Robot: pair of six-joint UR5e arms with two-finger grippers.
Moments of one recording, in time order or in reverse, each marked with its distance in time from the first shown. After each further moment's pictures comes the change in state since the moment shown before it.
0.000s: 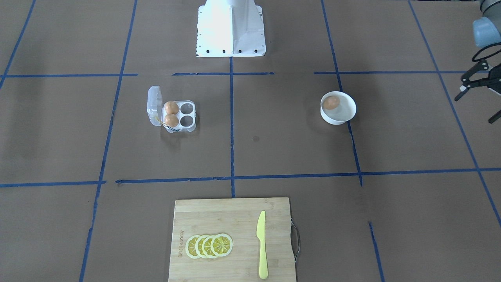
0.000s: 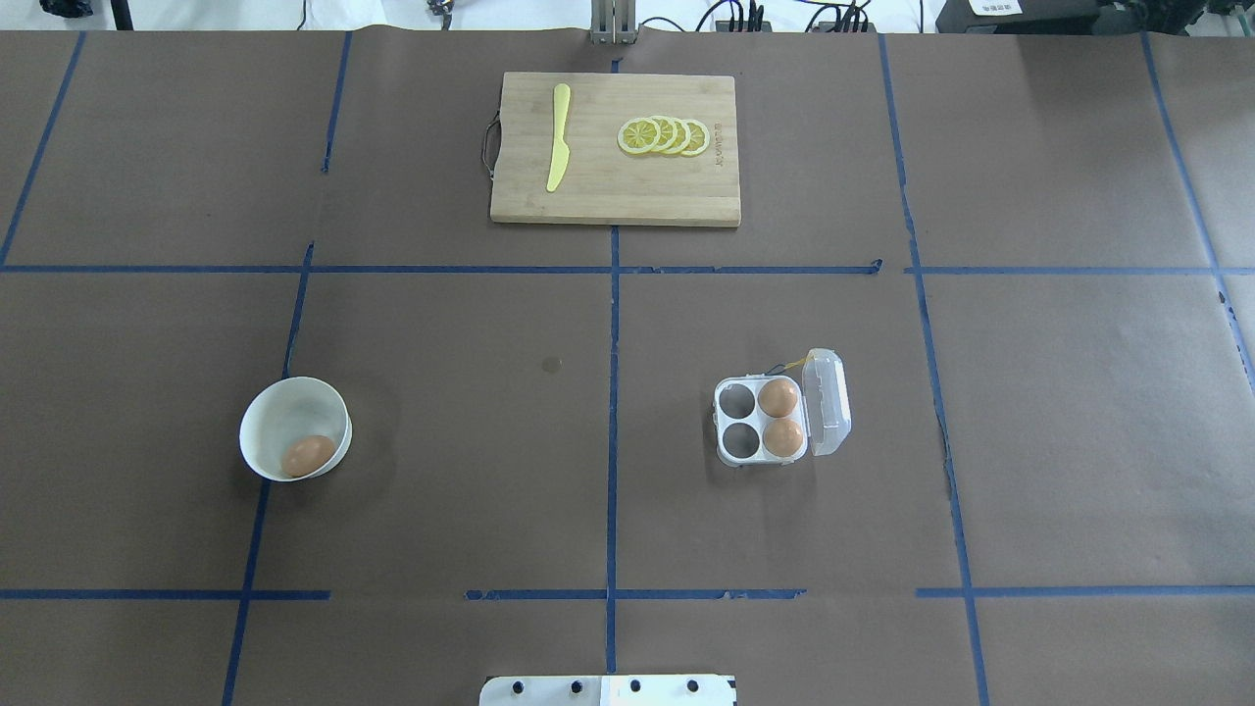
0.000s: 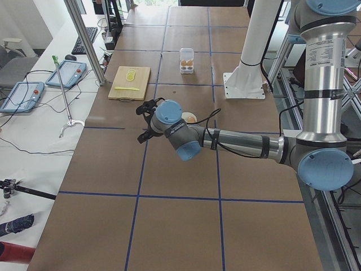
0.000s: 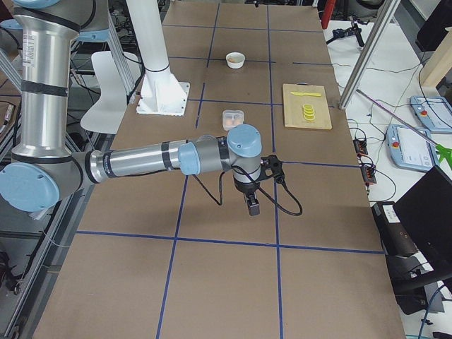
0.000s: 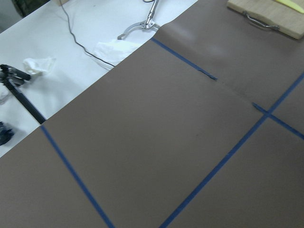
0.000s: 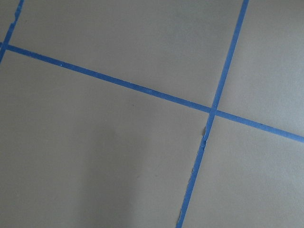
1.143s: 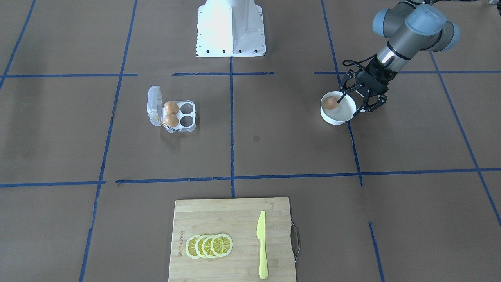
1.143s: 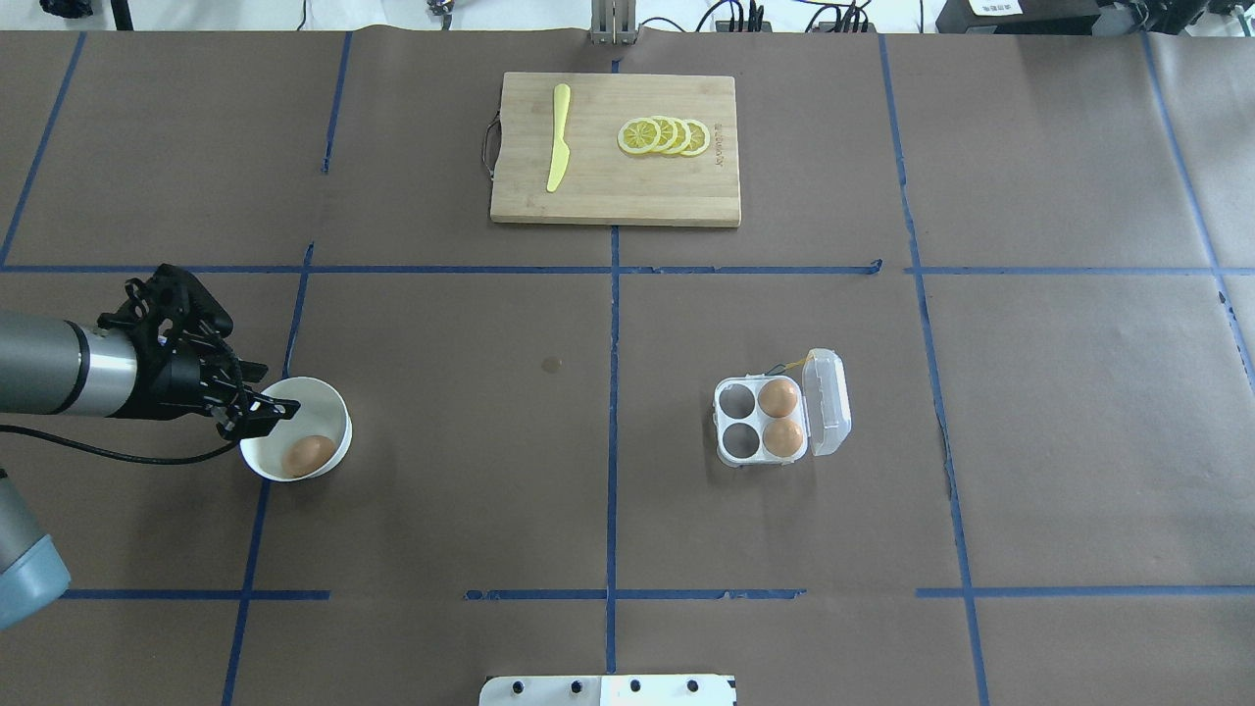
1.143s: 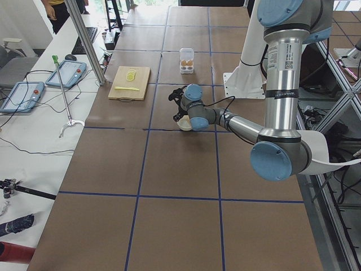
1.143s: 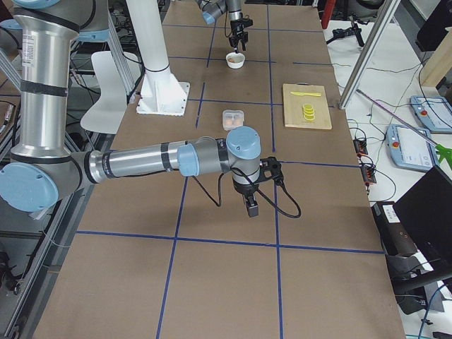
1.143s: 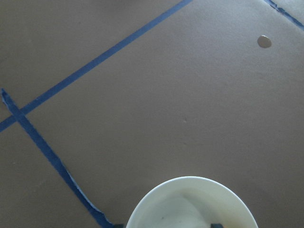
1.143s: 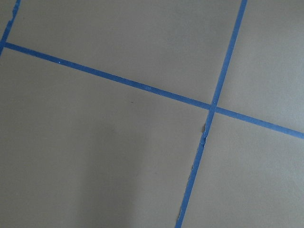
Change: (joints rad) left arm 0.630 -0.055 -0.073 0.003 0.450 -0.388; right arm 0.000 -0.004 -0.003 0.001 0.002 0.000
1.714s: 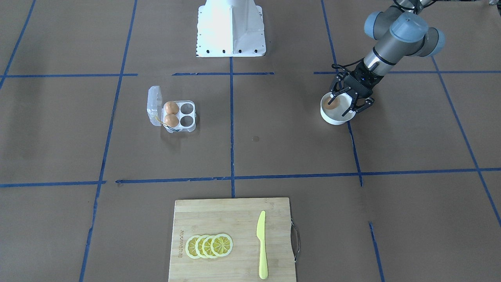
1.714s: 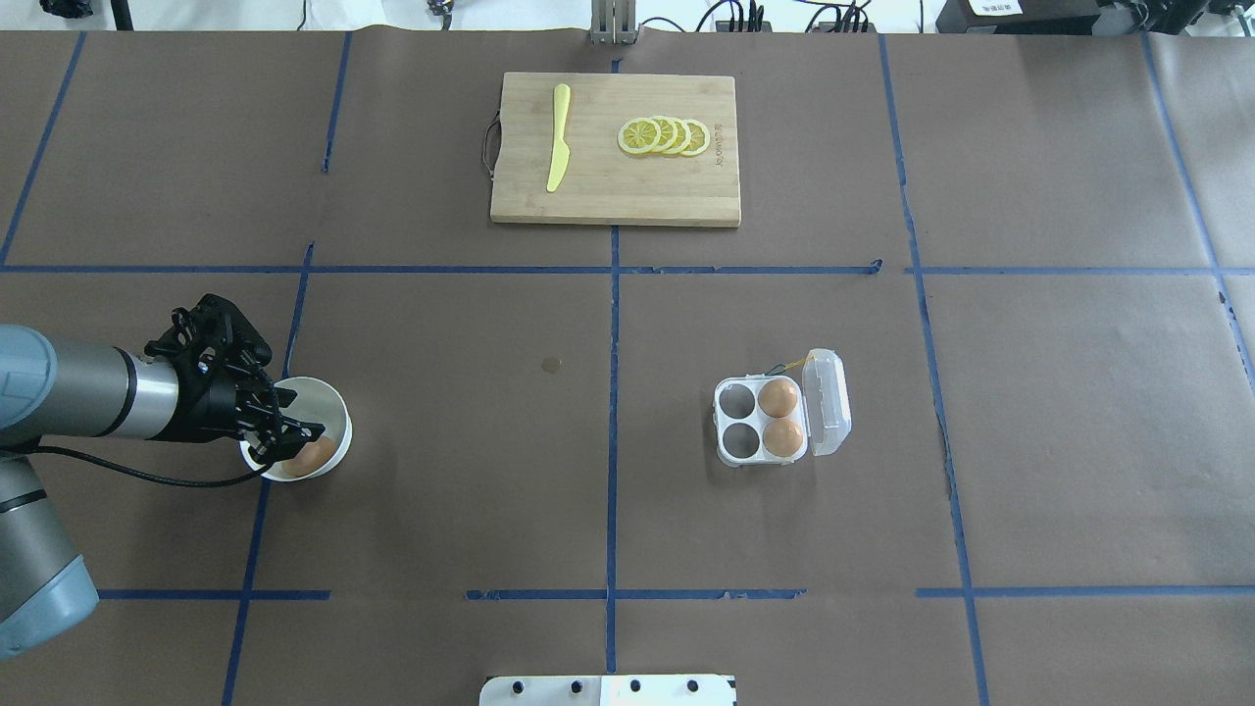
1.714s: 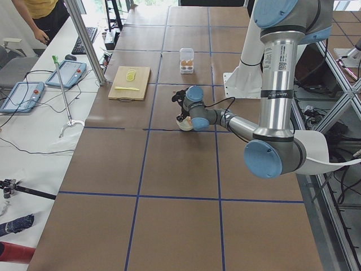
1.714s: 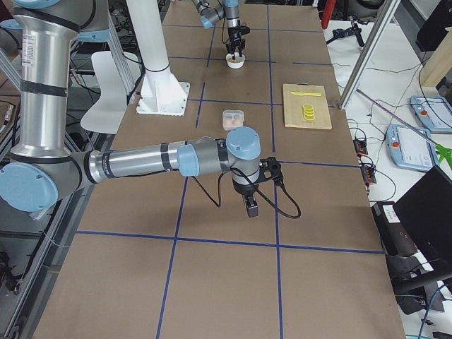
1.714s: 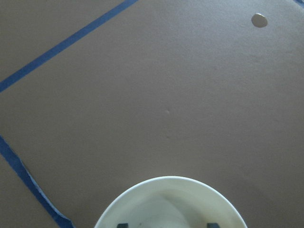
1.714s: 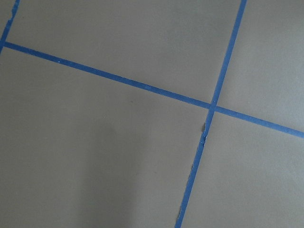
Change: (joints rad) left arm 0.052 -0.014 0.024 -0.001 0.016 0.004; right arm 0.000 -0.001 0.000 0.000 0.000 0.000
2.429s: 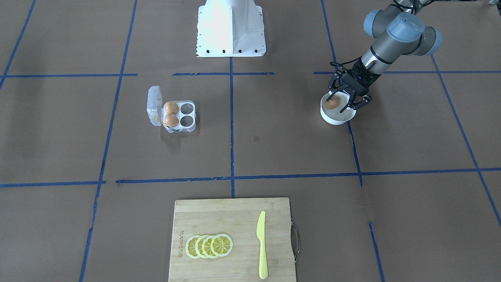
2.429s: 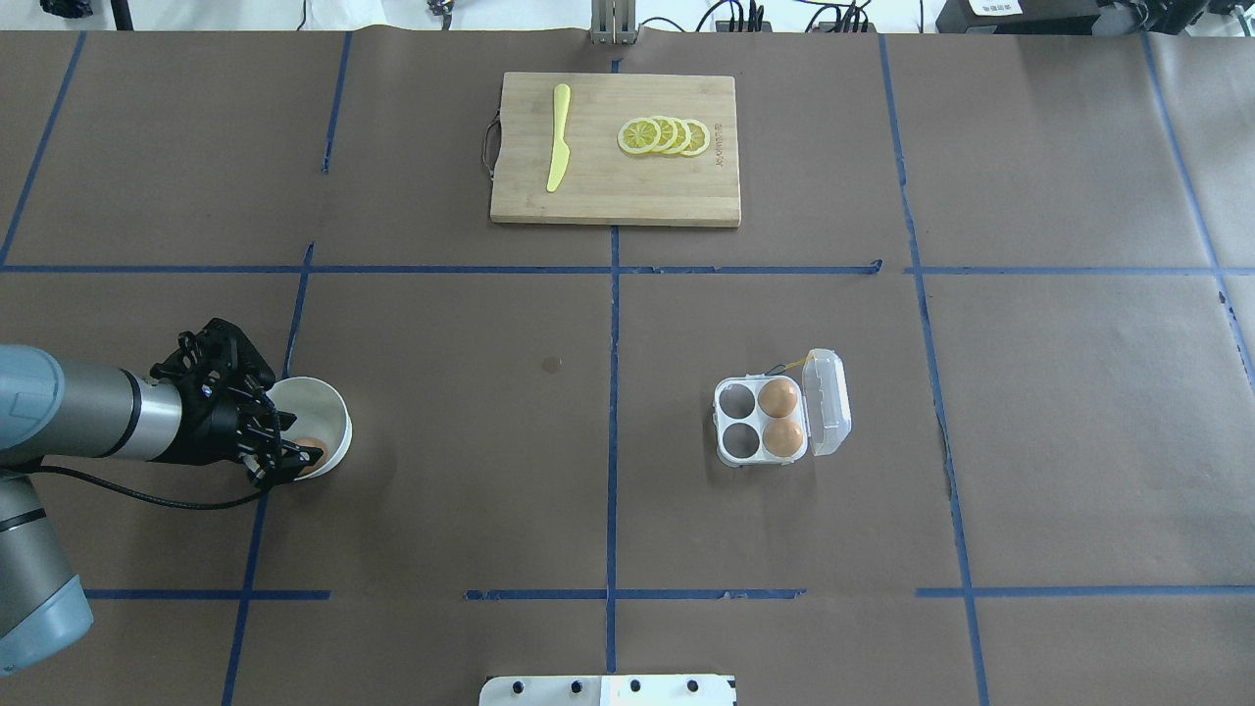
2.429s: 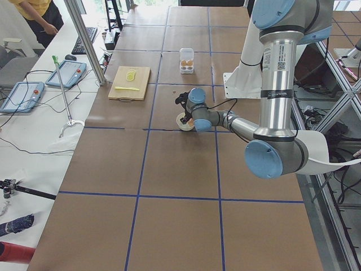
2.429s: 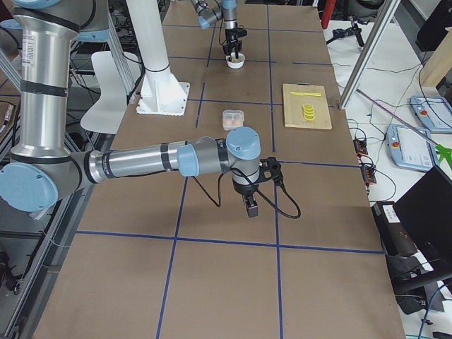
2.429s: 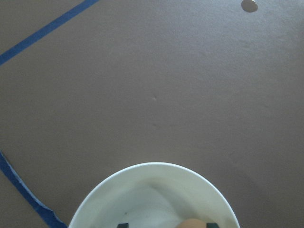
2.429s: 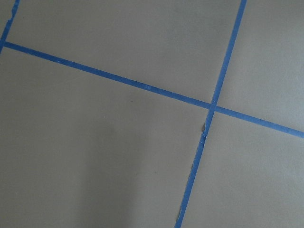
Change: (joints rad) left arm 0.033 0.020 0.002 -0.001 -0.007 0.004; right arm 0.000 0.000 0.000 0.000 0.000 0.000
